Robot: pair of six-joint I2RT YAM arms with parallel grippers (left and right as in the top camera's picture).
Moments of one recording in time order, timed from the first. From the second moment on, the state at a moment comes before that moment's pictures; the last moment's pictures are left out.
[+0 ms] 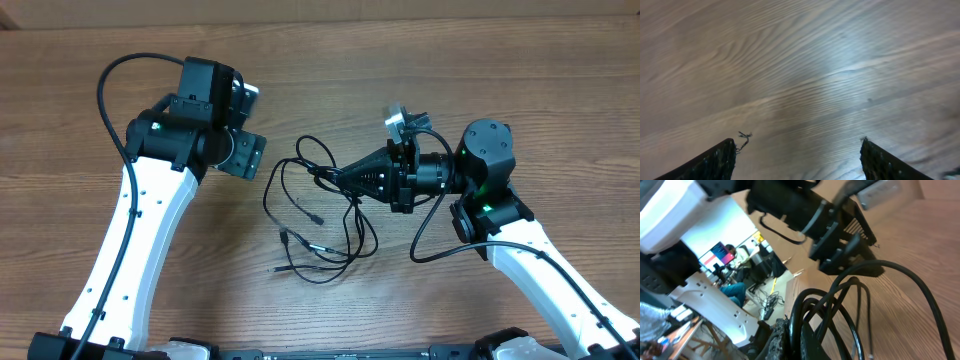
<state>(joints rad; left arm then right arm) -0.23 1.51 1.49 -1.11 -0.06 0.15 0.32 1.32 0.78 0.50 -1.24 0.53</state>
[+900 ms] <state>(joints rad) -0.28 1.51 1.49 -1.04 0.41 -0.15 0.32 1.32 0.78 0.30 -0.74 0.62</state>
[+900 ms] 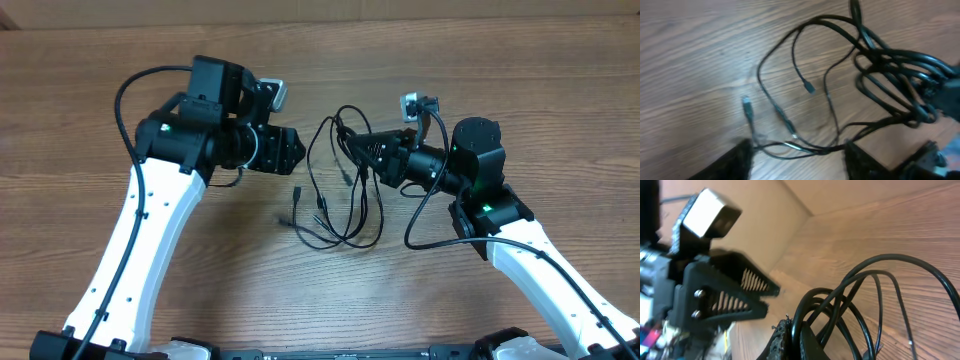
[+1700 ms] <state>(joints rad) -0.47 1.51 1.49 -0.94 0.14 -1.07 0.32 1.32 0.78 0.32 -0.41 1.00</state>
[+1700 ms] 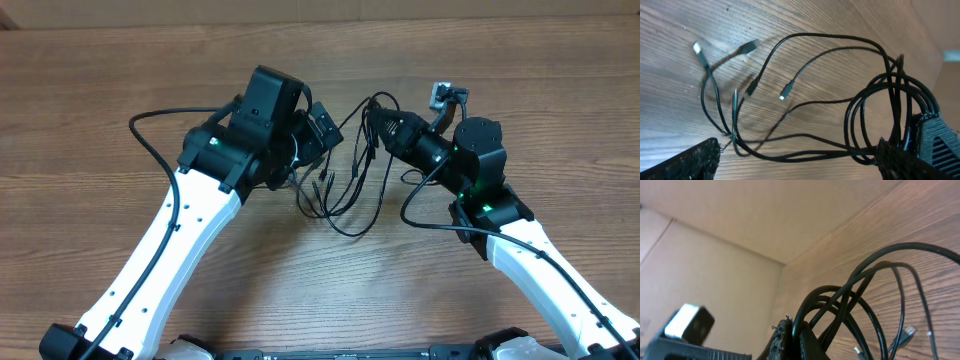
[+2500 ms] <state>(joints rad) -0.58 1.58 1.49 -0.79 0.14 -0.83 0.32 1.32 0.78 0.32 -0.46 1.25</state>
